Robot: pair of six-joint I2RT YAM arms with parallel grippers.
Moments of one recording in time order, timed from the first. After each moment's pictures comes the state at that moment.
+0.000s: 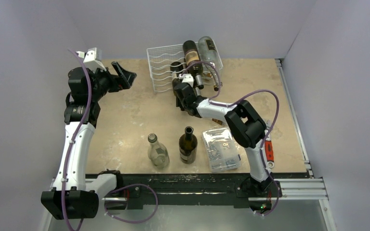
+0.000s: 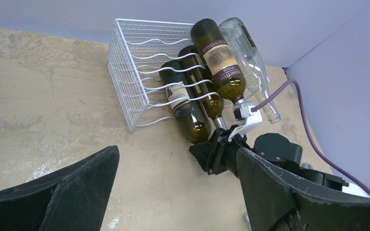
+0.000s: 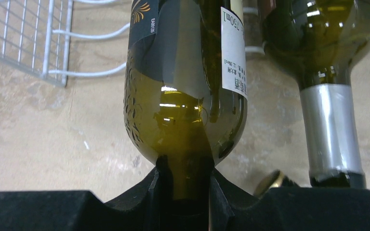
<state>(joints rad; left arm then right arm) 0.05 1.07 1.17 -0.30 0.38 -0.39 0.74 2.09 1.42 0.04 0.40 0.46</state>
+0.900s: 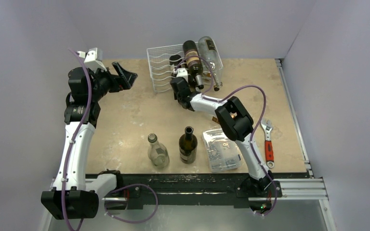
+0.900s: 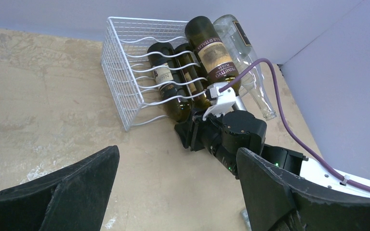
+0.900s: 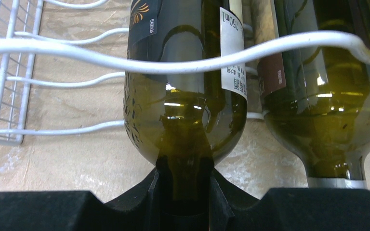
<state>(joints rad) 0.05 1.07 1.16 -0.29 0.41 -0.39 0.71 2.32 1.70 0.03 0.50 0.31</state>
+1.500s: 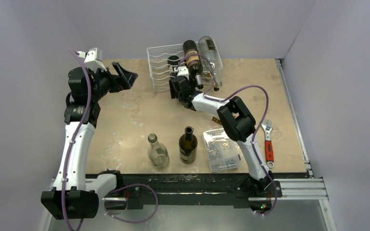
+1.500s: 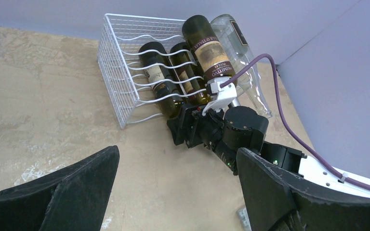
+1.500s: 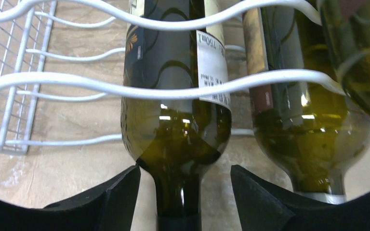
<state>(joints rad) 0.05 1.07 1.16 -0.29 0.42 -0.41 0.70 2.32 1.71 0.06 0.50 0.27</state>
